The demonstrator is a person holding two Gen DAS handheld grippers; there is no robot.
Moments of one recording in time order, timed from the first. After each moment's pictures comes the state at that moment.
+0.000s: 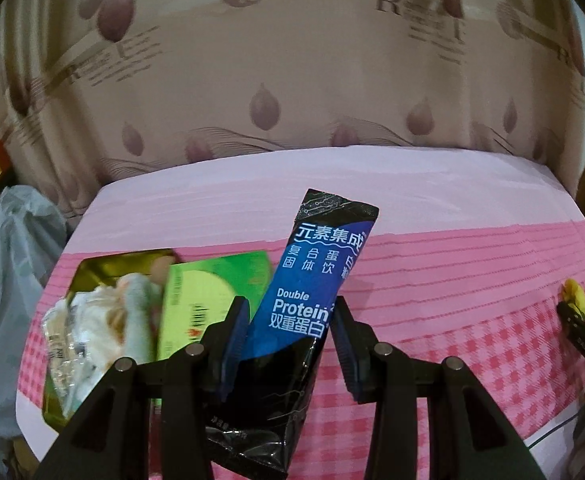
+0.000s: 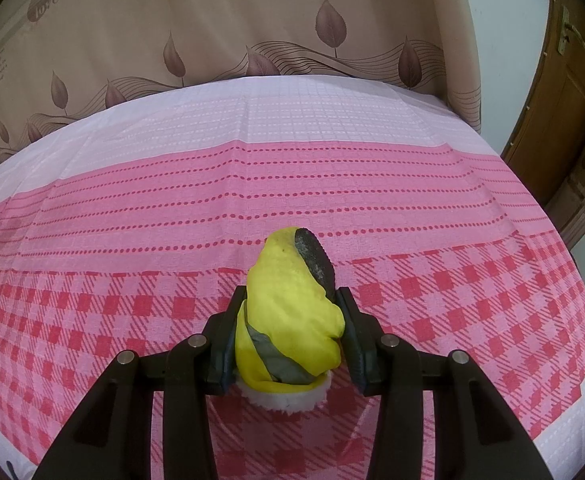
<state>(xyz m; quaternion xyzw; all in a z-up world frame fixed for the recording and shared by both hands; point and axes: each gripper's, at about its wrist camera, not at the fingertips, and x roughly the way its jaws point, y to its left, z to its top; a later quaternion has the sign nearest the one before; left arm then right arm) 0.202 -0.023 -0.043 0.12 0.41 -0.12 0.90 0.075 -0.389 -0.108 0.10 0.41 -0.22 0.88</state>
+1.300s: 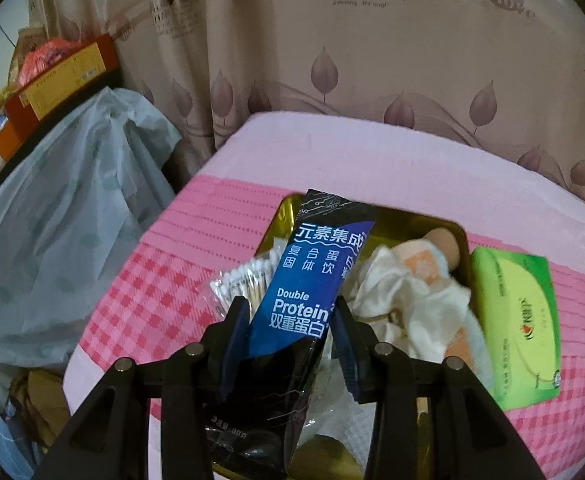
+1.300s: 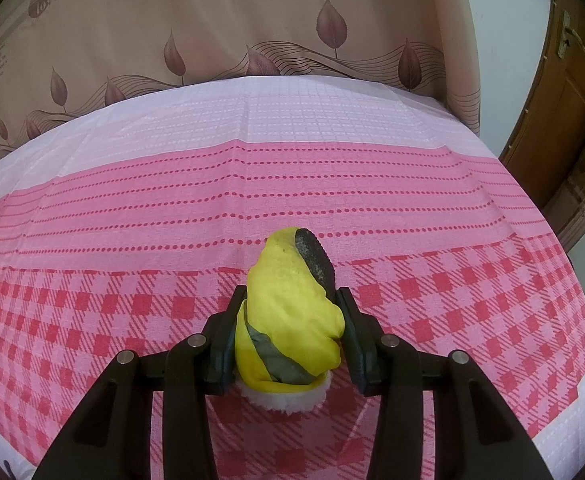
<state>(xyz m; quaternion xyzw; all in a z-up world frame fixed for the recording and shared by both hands) 0.258 0.196 -0.064 0.04 0.45 0.05 0.89 0.074 -0.391 -0.107 0.10 0.41 -0.22 0.88</state>
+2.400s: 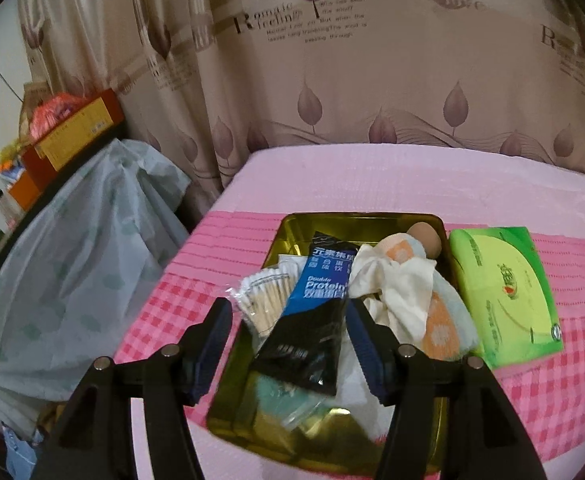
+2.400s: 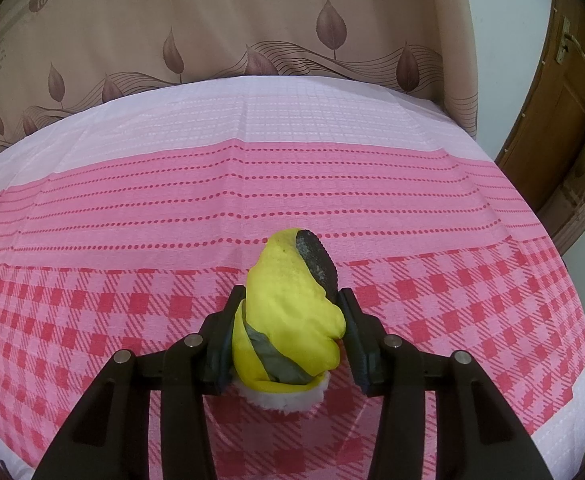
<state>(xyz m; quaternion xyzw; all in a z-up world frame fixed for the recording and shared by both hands) 0.207 0.172 -0.041 0.12 0.38 0.05 0.92 0.077 -0.392 -0.106 0.08 0.42 -0.22 0.88</state>
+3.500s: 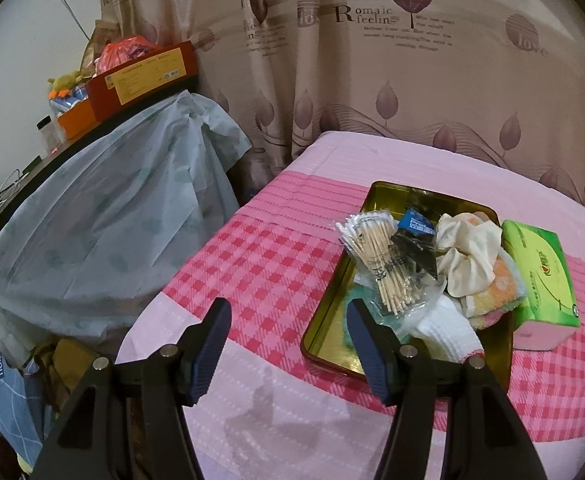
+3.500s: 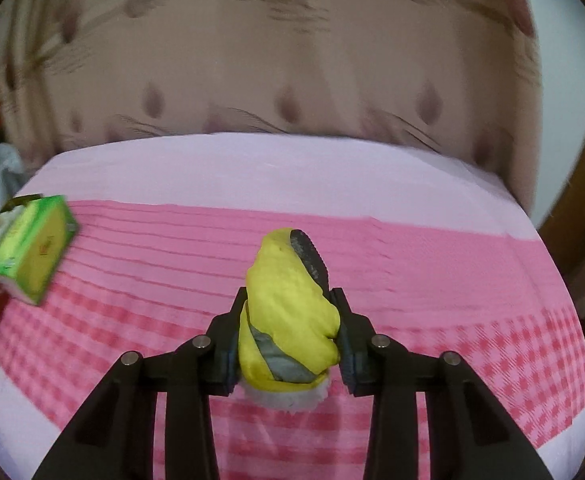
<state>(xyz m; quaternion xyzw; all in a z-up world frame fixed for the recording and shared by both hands) 0.146 0.250 -0.044 0.03 0.39 0.13 0.91 0.105 -0.283 -0.039 0.03 0.37 -0.12 0.92</state>
